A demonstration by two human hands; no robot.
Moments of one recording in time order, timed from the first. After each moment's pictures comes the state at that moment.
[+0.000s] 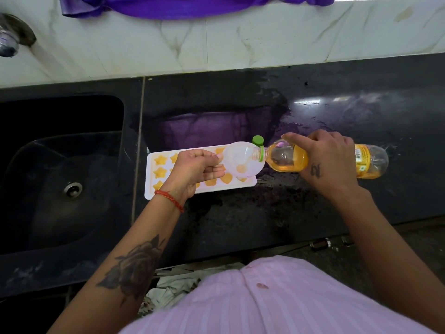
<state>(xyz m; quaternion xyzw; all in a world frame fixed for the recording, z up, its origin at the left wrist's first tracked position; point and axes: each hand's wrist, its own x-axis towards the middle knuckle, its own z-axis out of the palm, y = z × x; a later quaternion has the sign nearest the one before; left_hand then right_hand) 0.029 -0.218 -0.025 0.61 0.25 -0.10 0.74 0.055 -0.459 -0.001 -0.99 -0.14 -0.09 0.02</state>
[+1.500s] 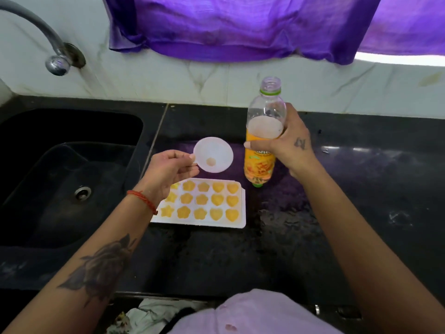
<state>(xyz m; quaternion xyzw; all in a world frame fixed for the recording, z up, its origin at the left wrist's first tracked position) 0.059 -0.188 -0.001 0.61 0.29 0.06 0.73 0.163 -0.402 0.042 -0.82 -0.17 -0.02 0.54</state>
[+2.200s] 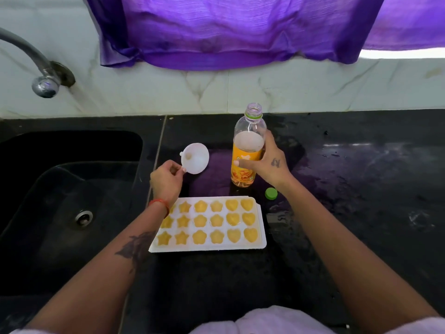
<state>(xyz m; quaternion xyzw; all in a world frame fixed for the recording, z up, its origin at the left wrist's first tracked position) 0.119 -0.124 -0.079 0.83 0.30 0.17 0.43 0.195 -0.349 -0.024 -0.83 -0.16 0.04 0.54</state>
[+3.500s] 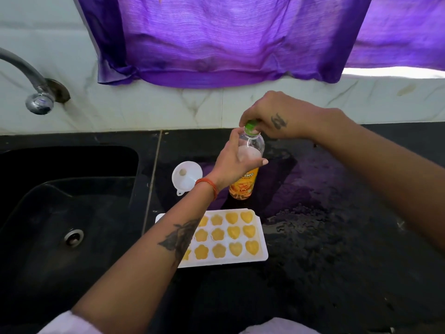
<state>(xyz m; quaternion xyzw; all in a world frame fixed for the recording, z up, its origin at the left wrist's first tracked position) 0.170 -0.223 0.012 0.81 -0.01 0.04 0.58 0.220 -0.340 0.133 -0.87 -0.49 -0.06 -0.03</state>
